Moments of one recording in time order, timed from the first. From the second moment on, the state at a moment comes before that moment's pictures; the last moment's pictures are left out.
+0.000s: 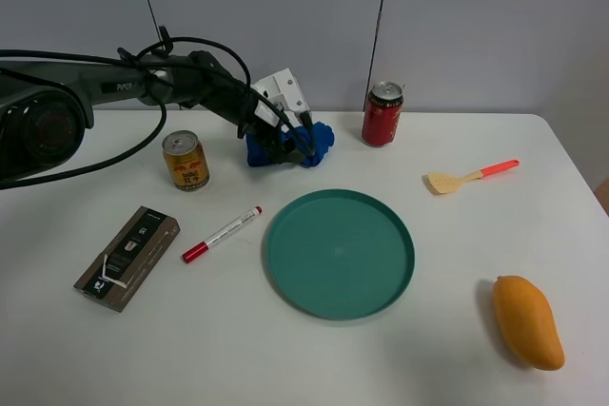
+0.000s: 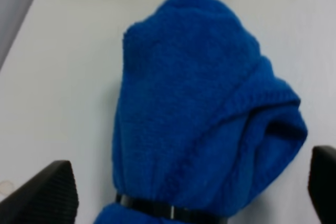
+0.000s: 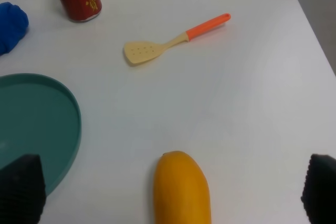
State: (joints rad) left arm -0.36 2.43 -1.84 -0.80 0.52 1.42; right arm -0.03 0.00 -0.50 0.00 1.06 0.07
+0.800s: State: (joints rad) left arm -0.35 2.47 -1.84 -0.81 0.56 1.42; right arm -0.03 0.00 -0.50 0.00 1.06 0.07
